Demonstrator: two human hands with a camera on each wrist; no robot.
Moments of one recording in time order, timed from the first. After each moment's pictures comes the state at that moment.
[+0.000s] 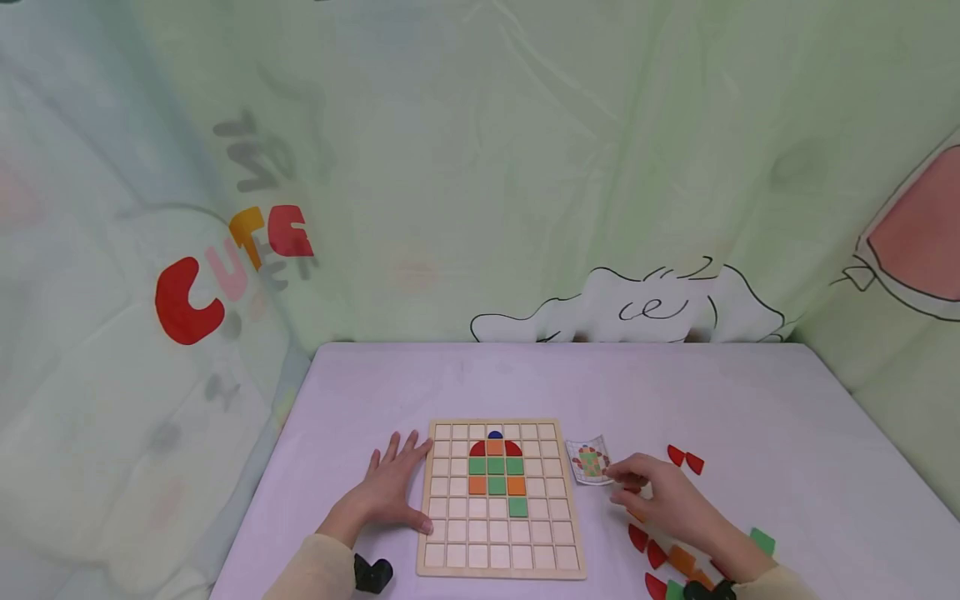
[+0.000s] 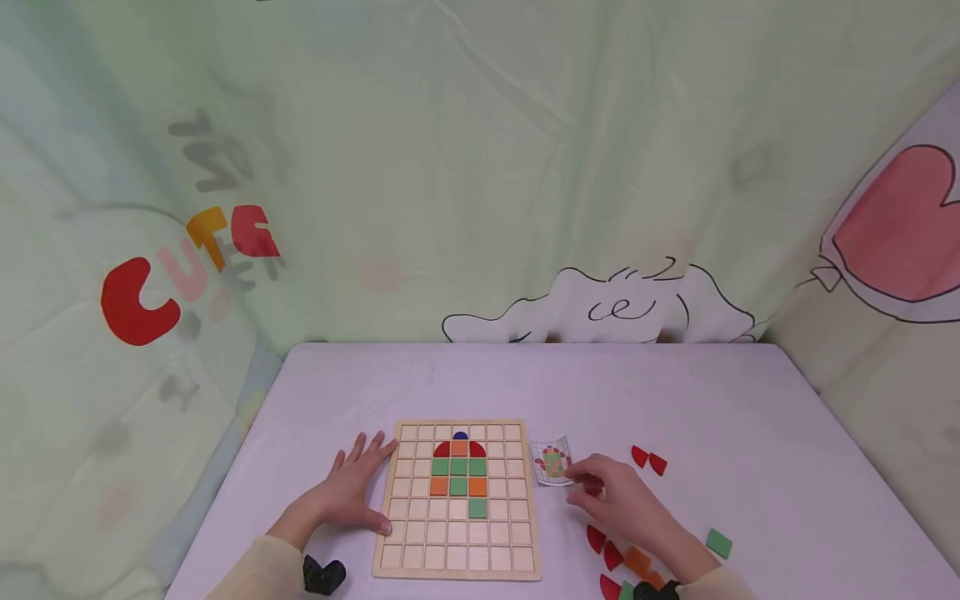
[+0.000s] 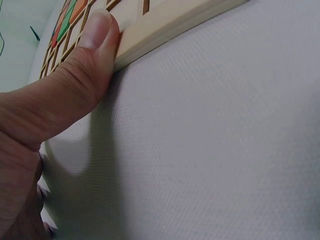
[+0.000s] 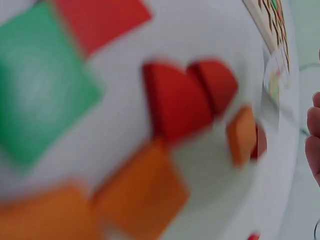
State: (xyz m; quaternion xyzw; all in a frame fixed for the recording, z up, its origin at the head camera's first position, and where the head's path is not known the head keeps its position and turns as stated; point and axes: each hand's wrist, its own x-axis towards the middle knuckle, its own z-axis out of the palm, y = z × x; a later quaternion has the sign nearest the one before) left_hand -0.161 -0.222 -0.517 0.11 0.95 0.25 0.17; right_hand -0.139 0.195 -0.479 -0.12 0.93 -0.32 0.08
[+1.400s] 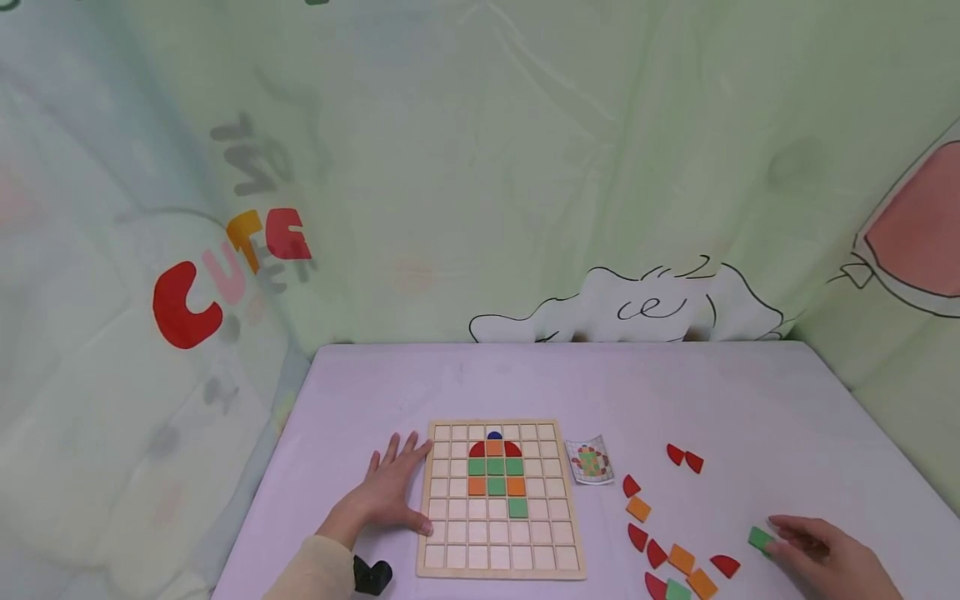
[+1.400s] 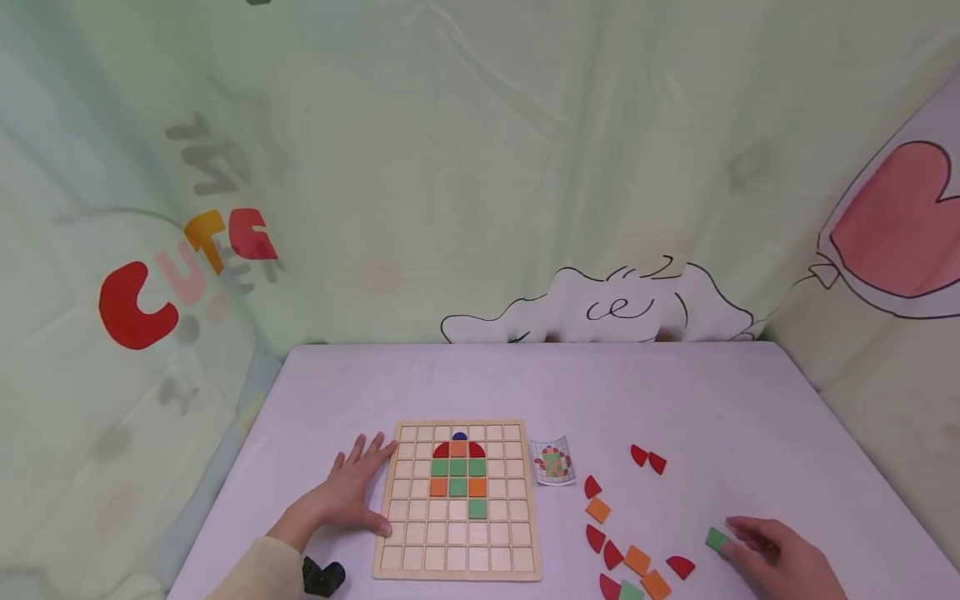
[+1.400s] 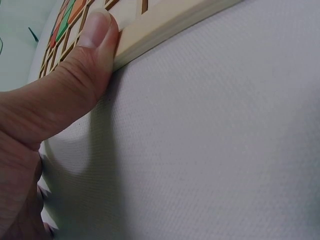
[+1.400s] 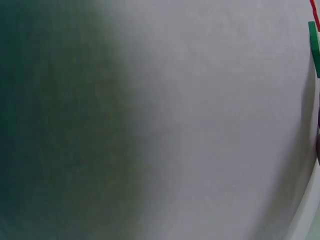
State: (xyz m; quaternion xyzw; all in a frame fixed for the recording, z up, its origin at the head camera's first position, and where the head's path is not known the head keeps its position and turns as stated) left_hand -0.163 -0.225 -0.526 0.11 0.95 0.24 0.17; right_hand -0.089 0.379 -0.550 0.14 0.94 -0.28 0.14
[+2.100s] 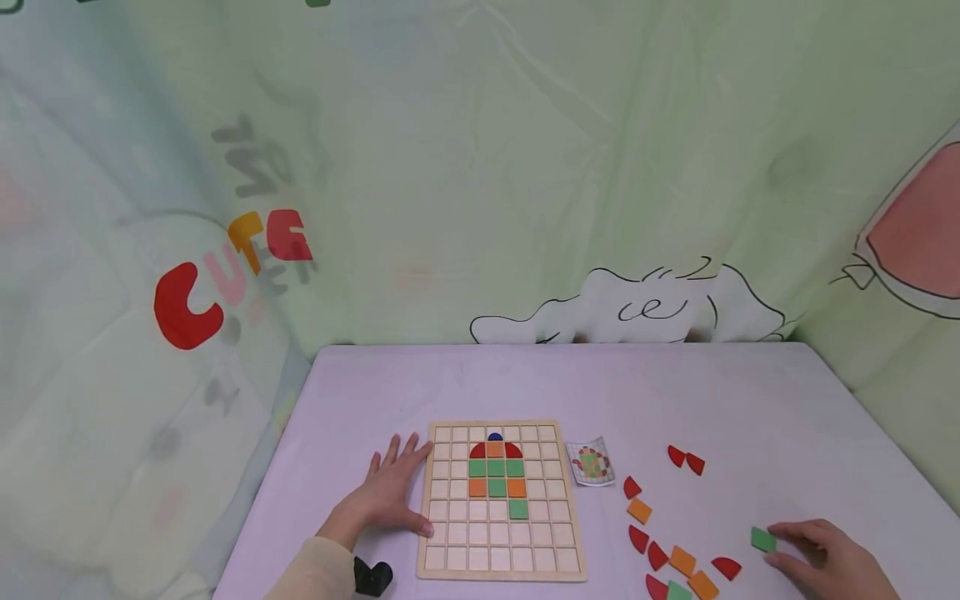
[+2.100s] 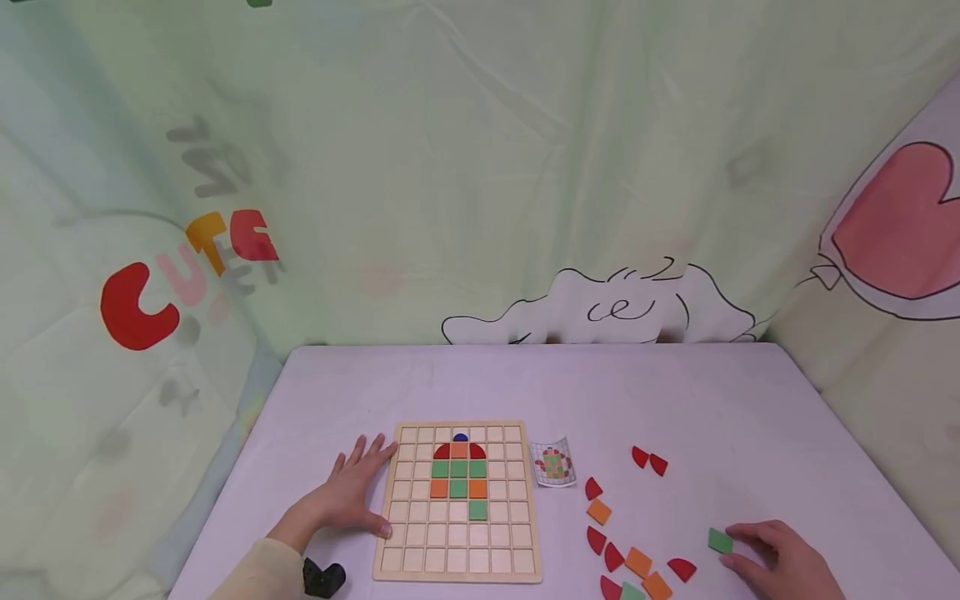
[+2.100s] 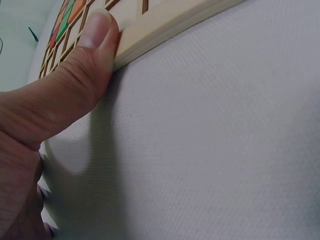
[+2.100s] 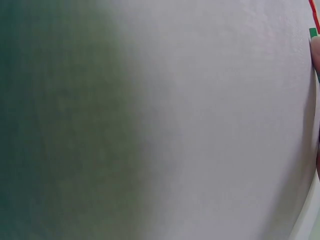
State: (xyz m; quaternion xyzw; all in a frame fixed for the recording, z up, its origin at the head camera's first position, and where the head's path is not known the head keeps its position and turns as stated) left_hand -0.162 -0.222 -0.522 0.10 0.95 0.24 0.17; right_hand -0.089 0.378 -0.547 0.10 0.95 -0.24 0.15
